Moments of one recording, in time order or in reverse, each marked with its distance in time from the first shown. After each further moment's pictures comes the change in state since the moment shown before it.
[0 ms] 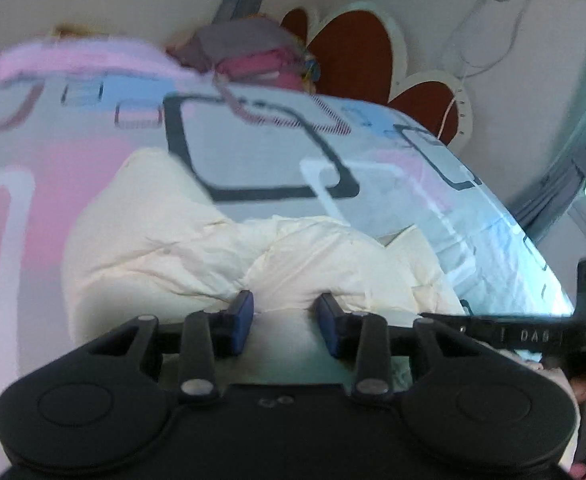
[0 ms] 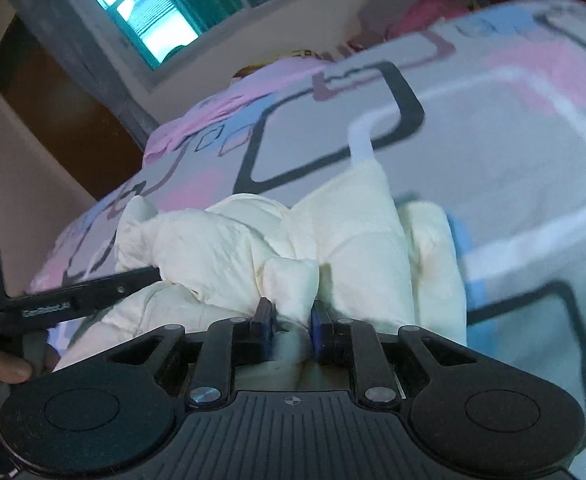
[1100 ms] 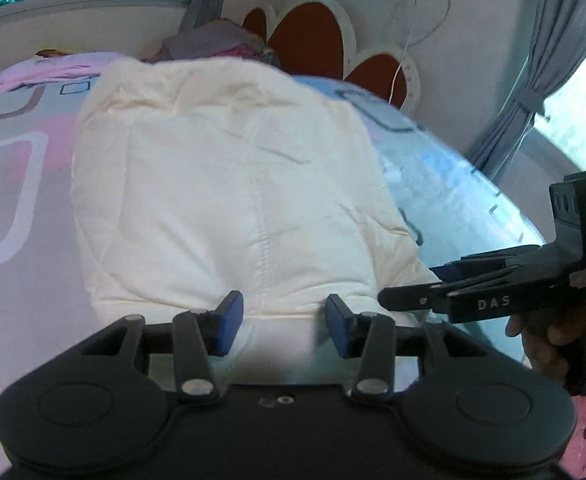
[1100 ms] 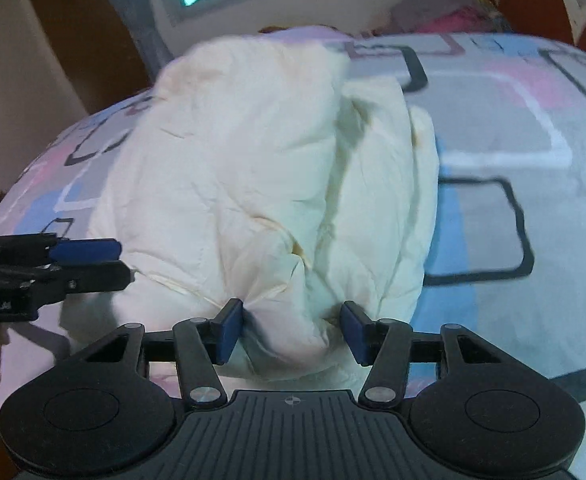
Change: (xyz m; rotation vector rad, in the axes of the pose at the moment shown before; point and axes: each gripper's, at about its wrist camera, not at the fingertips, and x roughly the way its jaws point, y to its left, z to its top) left arm -0.100 -0.076 -0.132 0.158 -0.013 0.010; right arm -0.071 0.051 -0.113 -0.265 0.085 -0.155
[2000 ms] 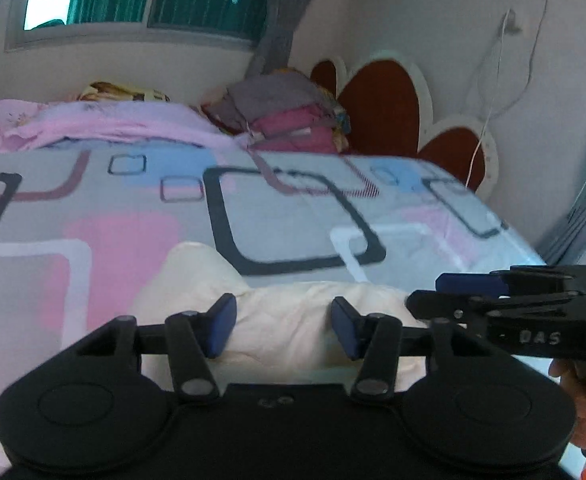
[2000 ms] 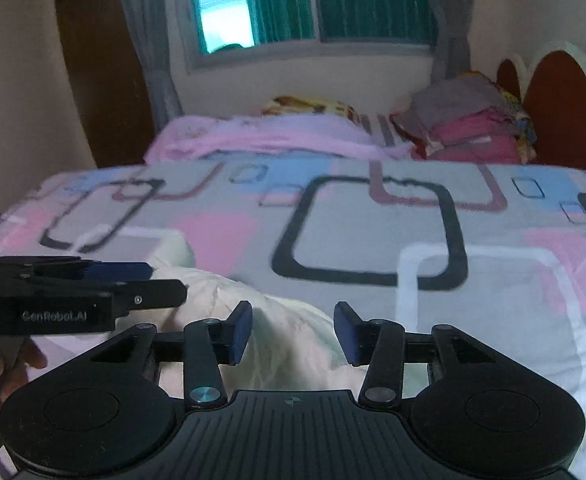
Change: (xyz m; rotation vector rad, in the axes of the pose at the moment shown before) left arm 0.051 0.089 0.135 -0.111 -0.140 0.145; right arm 0.063 0.025 0.181 -0.147 -0.158 -0.081
